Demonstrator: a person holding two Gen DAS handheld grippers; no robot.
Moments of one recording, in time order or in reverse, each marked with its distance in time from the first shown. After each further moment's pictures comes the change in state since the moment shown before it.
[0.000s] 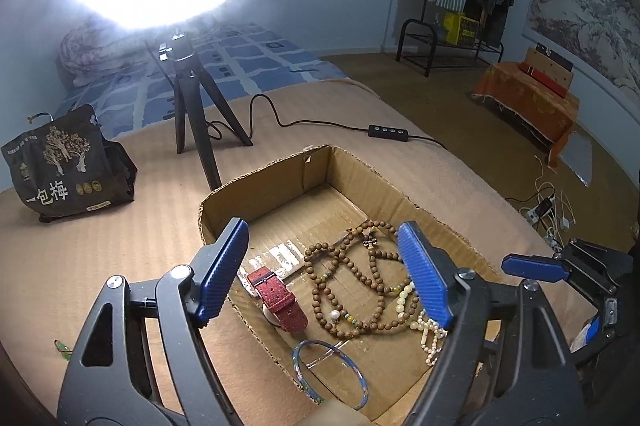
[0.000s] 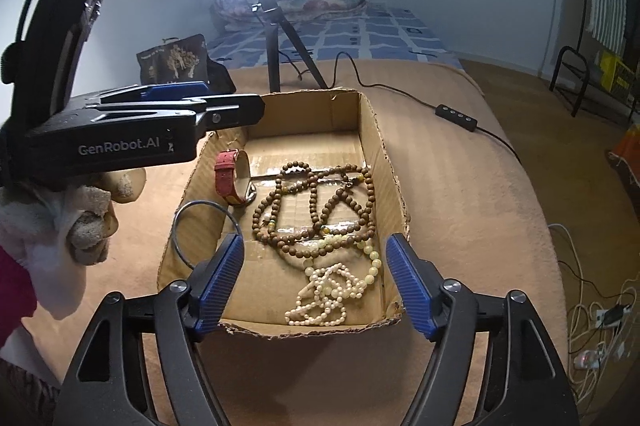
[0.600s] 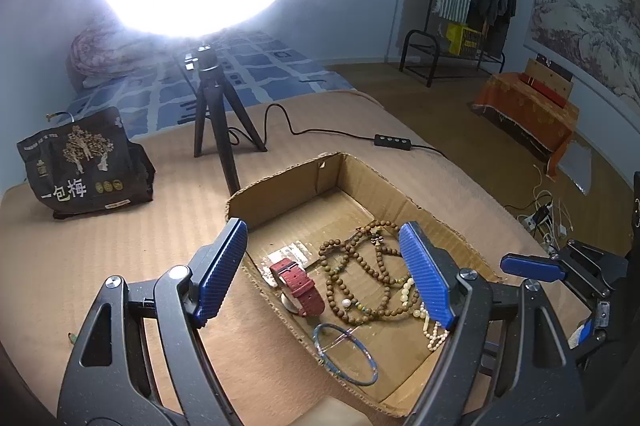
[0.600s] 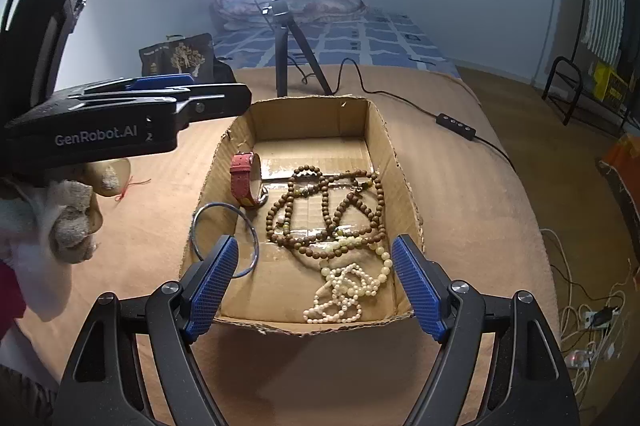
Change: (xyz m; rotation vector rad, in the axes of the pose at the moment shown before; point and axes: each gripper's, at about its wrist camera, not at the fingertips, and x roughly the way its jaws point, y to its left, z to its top) left arm -0.032 0.017 -0.003 -0.019 -0.035 0.002; right arm -0.010 0.025 0.002 -0.029 -0.007 -0.050
